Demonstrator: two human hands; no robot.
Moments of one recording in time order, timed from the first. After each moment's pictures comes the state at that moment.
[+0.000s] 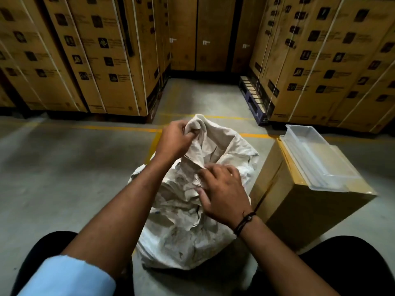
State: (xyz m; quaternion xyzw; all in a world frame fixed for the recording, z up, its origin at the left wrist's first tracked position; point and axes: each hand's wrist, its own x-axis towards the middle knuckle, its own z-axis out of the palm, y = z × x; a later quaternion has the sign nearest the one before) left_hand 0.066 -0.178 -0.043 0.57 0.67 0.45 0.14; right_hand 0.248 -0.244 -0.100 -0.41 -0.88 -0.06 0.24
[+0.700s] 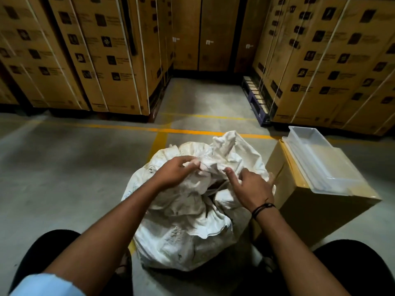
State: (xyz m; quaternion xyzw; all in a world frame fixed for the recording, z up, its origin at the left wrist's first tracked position) left_hand 0.056 -0.212 -0.107 0.62 0.66 0.30 0.30; right_hand 0.299 -0.181 -0.130 -0.66 -0.74 0.05 0.15
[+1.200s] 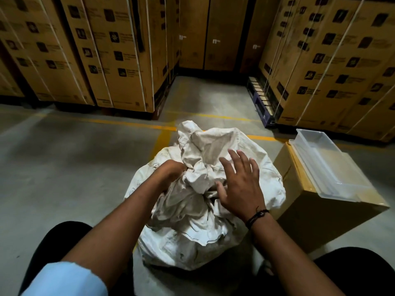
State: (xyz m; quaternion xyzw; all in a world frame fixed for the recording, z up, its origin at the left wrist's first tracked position) left_hand 0.044 -0.199 -0.113 0.35 0.76 0.32 0.44; right_hand 0.263 -0.204 -0.126 -0.46 -0.84 -0.14 0.24
